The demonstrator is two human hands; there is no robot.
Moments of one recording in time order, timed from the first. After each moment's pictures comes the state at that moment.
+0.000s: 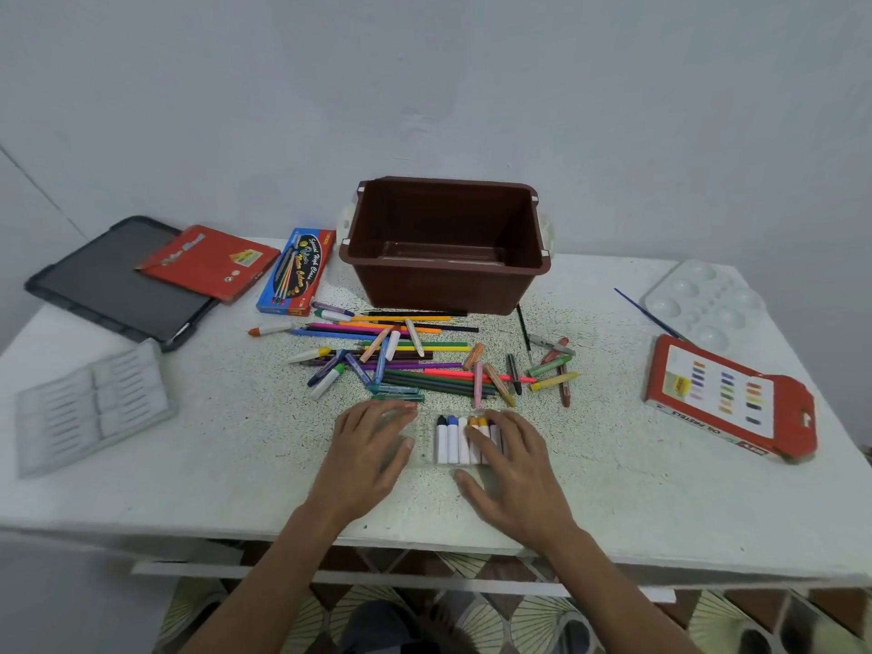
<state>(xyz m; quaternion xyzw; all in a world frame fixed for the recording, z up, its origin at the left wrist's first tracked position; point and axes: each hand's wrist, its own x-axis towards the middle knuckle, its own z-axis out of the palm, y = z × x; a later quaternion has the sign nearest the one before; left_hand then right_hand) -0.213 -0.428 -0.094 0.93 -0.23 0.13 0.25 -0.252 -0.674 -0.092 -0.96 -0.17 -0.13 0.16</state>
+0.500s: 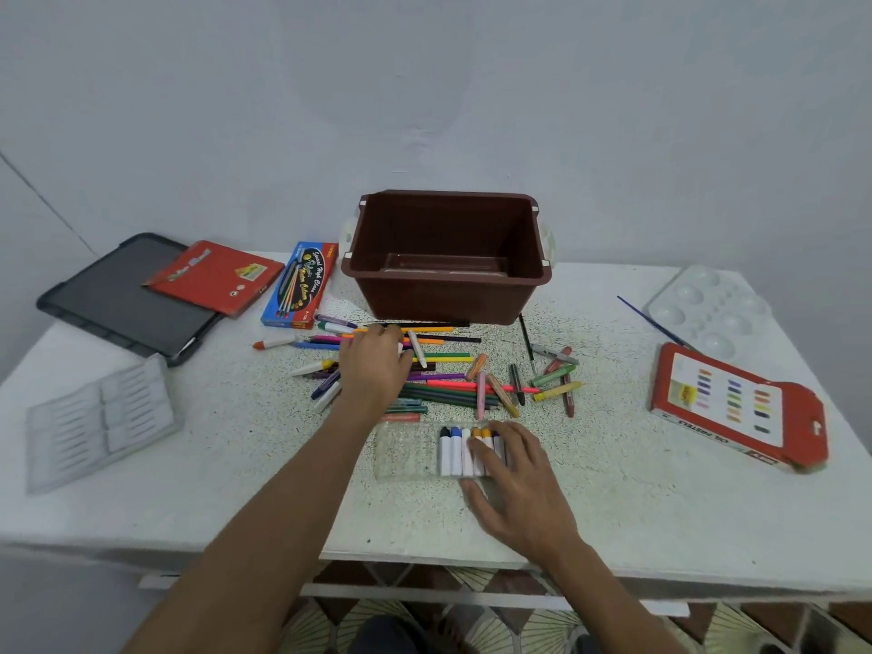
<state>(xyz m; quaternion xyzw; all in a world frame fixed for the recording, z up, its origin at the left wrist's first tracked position) -0.092 -0.461 -0.032 0.99 -0.03 0.08 0.11 -0.252 -0.673 -0.087 -0.96 -0.17 -0.14 0.17</state>
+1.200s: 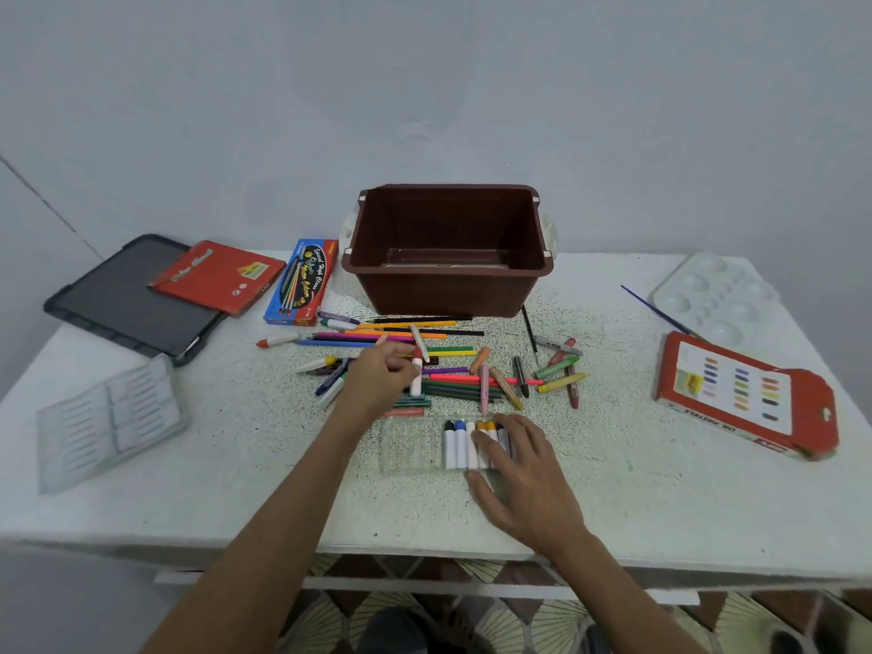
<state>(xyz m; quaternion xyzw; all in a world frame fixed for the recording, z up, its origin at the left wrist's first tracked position) -0.134 -0.458 -0.008 0.87 0.03 -0.07 0.48 -0.253 -0.673 -0.086 -0.96 -0.16 -0.14 0.19</state>
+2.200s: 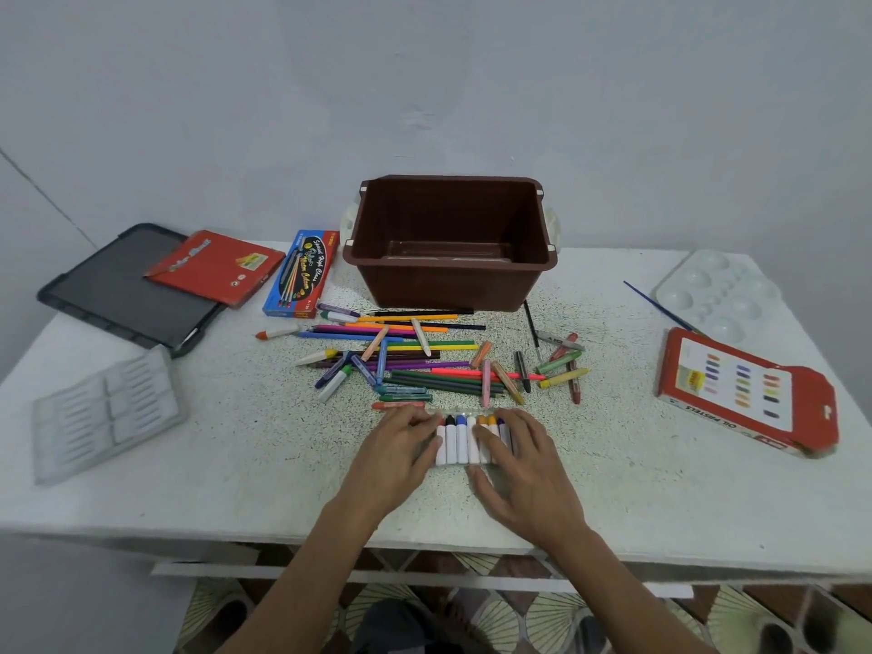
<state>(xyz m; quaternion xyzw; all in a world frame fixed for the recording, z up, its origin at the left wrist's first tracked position) -0.211 -0.455 -0.071 0.94 -0.20 0.01 0.27 -0.253 -0.671 -0.084 -0.96 -0.16 -0.14 0.17</state>
